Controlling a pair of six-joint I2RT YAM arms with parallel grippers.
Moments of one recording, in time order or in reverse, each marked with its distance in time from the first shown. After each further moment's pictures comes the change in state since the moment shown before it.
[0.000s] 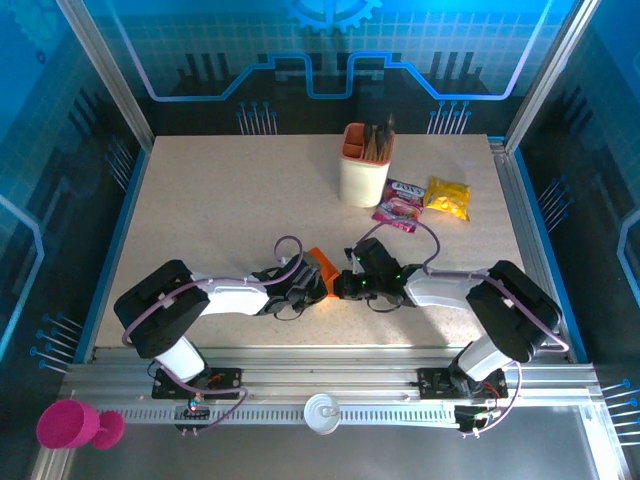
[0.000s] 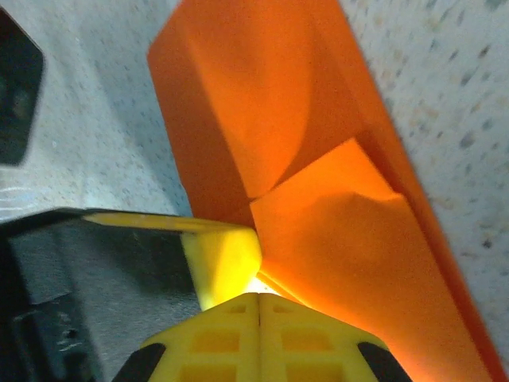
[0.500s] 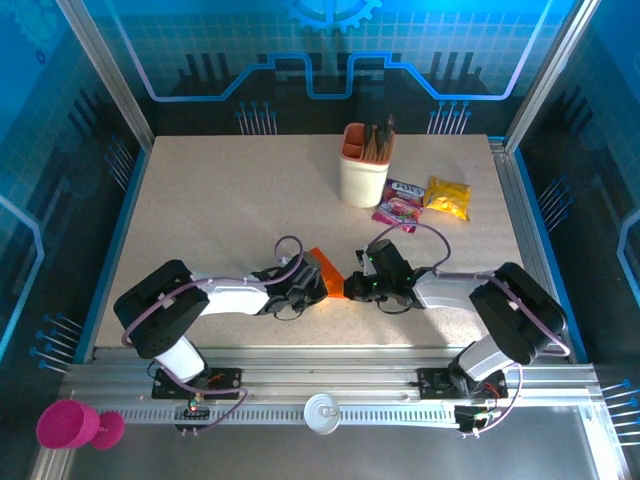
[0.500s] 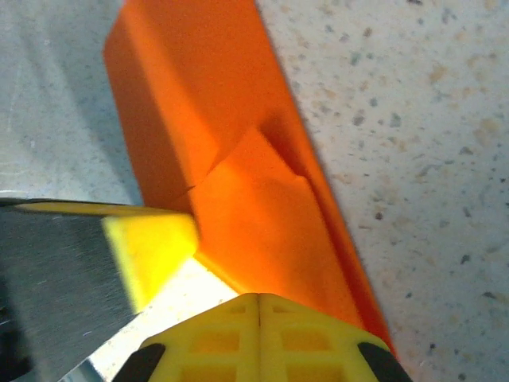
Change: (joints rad) left arm 0.000 0.000 0.004 -0.010 0.000 0.005; right arm -0.087 -0.052 -0.071 0.015 -0.055 -0.036
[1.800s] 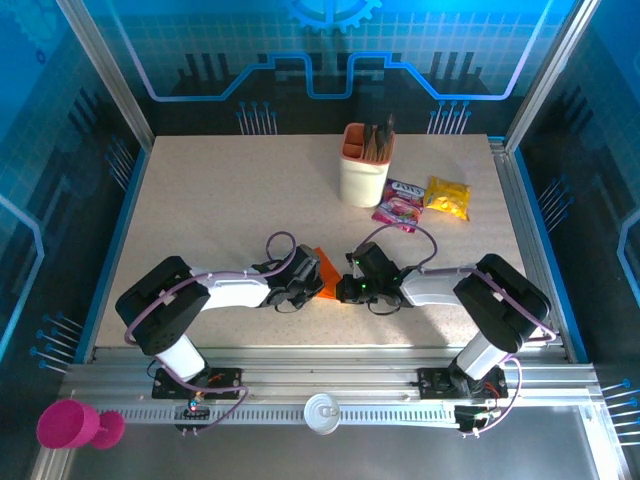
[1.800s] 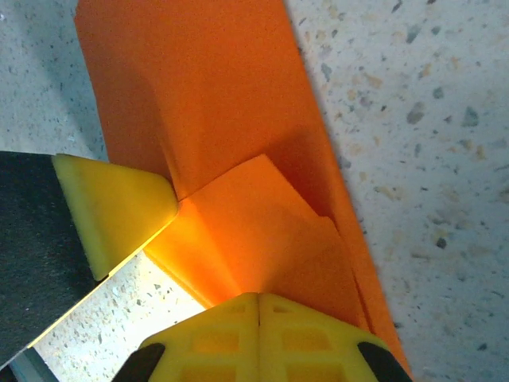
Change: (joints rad) left arm 0.045 0.016 0.055 -0.093 -0.022 -0.163; right arm 0.069 0.113 0.046 0.024 0.070 0.017
